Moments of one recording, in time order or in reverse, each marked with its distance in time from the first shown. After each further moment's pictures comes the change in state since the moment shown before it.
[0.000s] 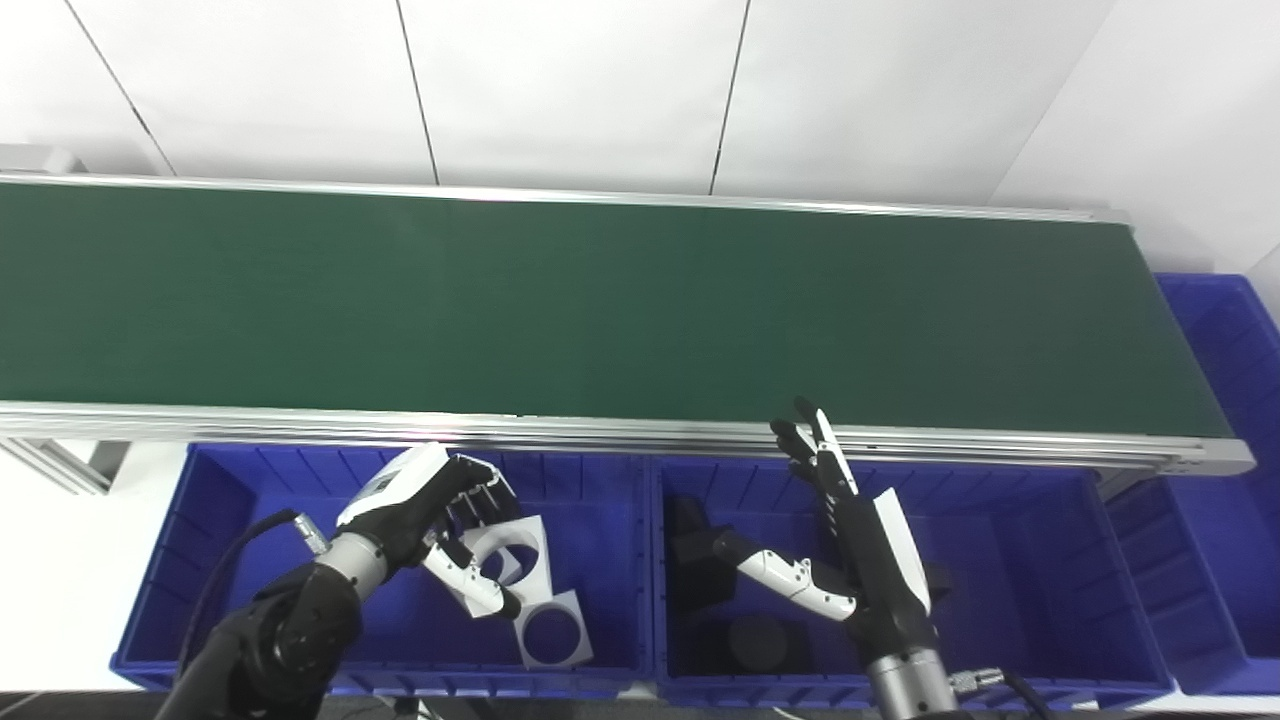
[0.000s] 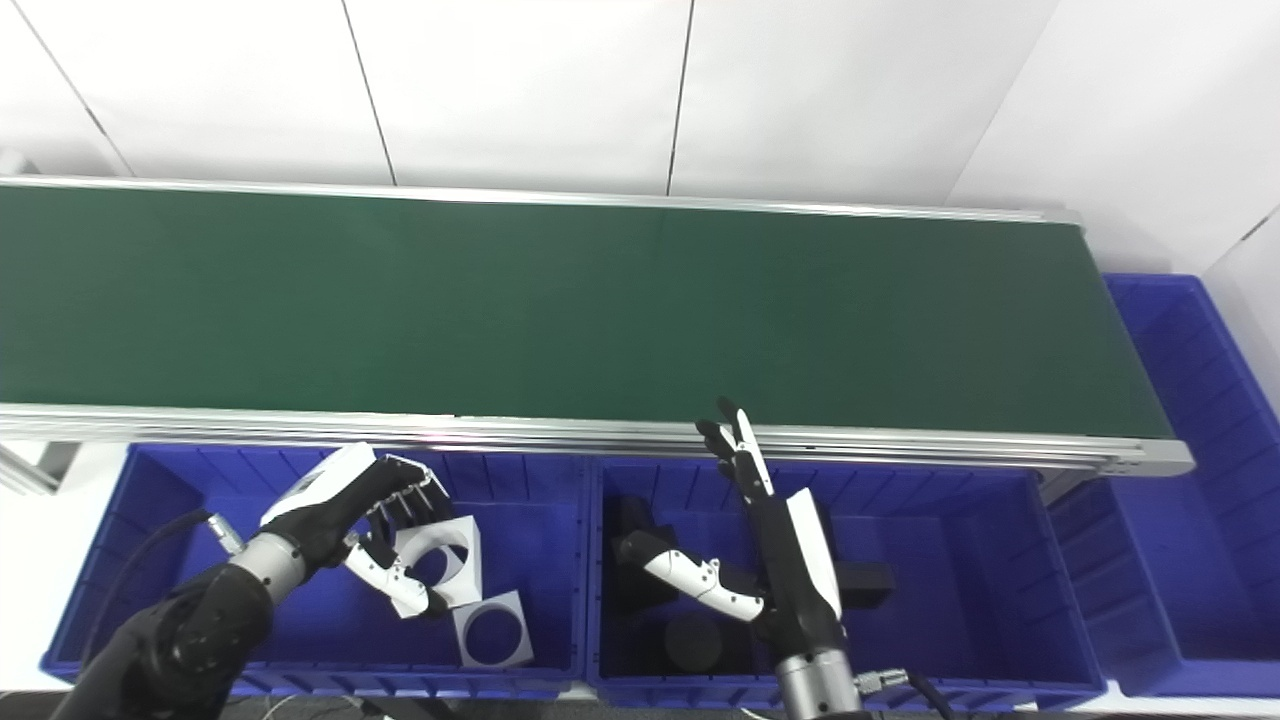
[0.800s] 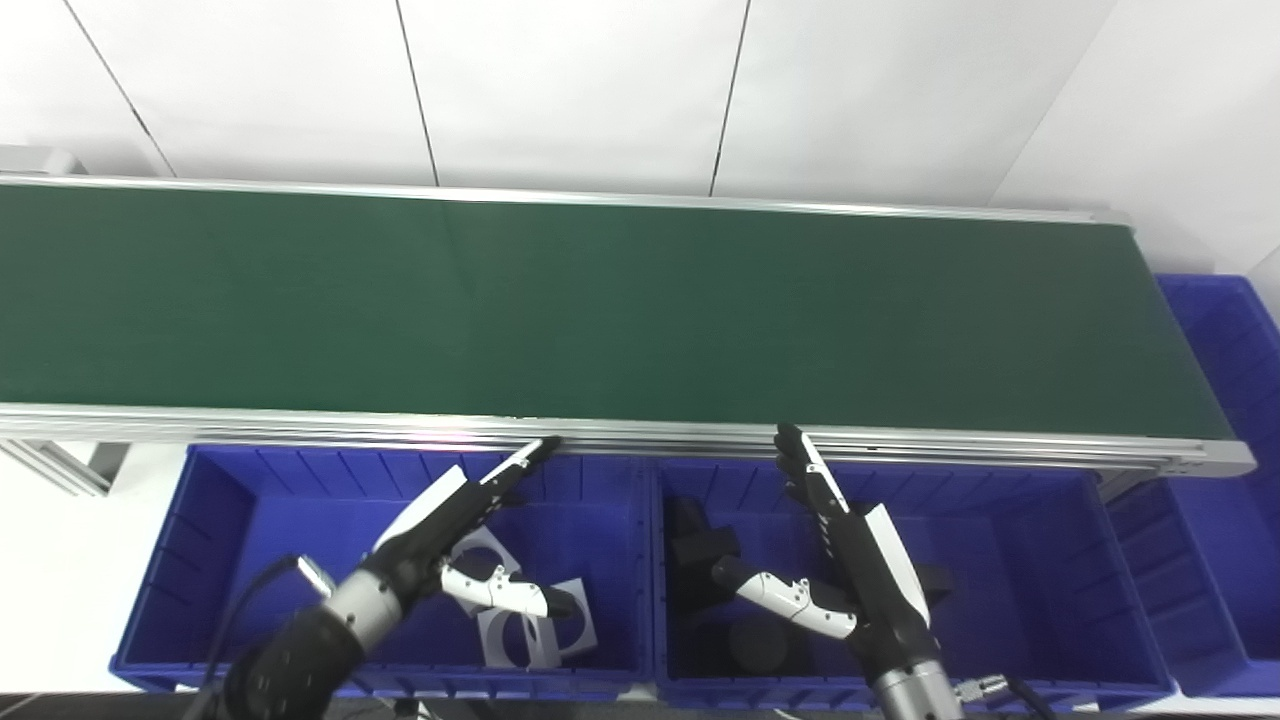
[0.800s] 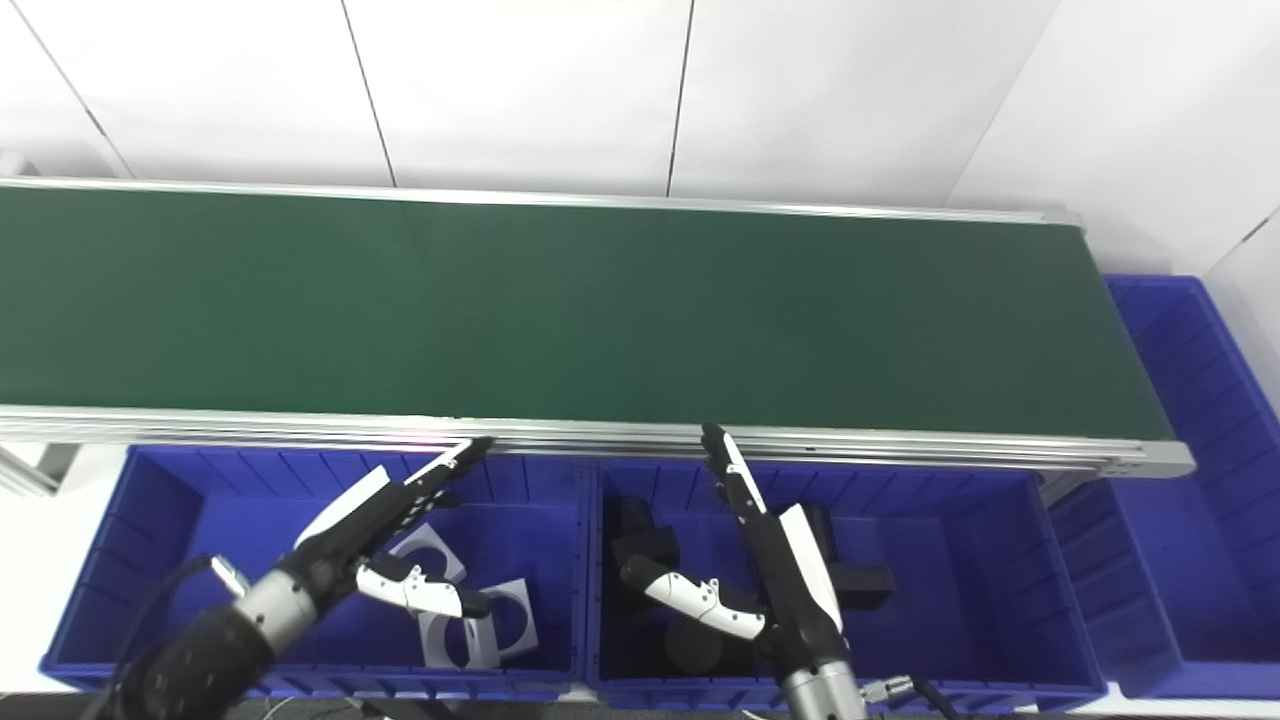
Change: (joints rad) left arm 0.185 -0.128 0.147 -0.001 -0.562 -0.441 0.008; right arm 0.021 -0.041 0.015 -0.011 0.010 0.059 0.049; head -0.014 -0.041
